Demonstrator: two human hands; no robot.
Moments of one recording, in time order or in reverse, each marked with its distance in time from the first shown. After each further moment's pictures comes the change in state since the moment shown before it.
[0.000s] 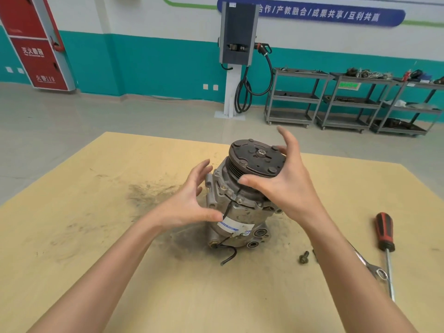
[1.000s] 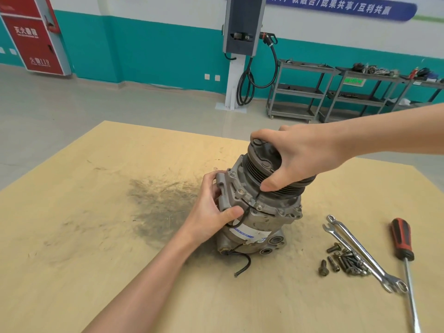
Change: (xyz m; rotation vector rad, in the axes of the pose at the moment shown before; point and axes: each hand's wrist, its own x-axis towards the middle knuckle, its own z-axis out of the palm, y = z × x) left_hand 0.017 -0.035 0.037 -0.269 0.256 0.075; right_hand 0.083 -0.063 -0.018 -0.943 -0.884 -0.004
